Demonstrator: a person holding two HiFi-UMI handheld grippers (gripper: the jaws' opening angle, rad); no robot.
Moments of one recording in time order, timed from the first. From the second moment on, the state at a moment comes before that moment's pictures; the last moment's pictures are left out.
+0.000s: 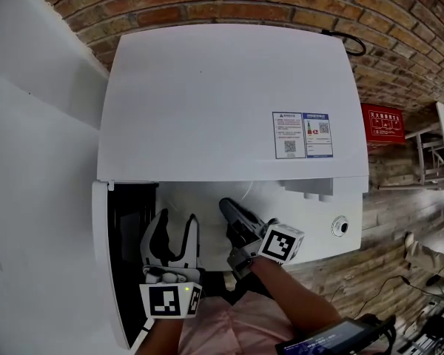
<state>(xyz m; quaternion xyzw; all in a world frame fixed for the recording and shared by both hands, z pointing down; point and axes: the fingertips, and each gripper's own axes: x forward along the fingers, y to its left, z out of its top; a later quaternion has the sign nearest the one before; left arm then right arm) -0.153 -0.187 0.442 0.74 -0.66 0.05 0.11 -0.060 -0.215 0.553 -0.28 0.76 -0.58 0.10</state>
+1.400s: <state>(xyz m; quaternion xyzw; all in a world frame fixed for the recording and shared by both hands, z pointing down) -0.171 -0.177 0.443 0.73 -0.67 0.05 0.12 -0.074 -0.253 0.551 -0.22 0.72 -0.63 0.19</state>
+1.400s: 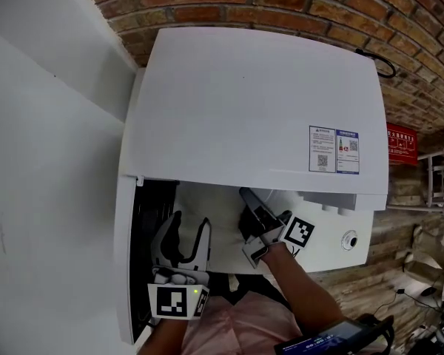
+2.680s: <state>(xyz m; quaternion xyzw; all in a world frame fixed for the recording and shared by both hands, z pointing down) -0.125 -0.101 0.388 0.77 -0.53 -0.19 0.30 0.001 -0.085 0.415 -0.18 0.75 -0.59 0.24</state>
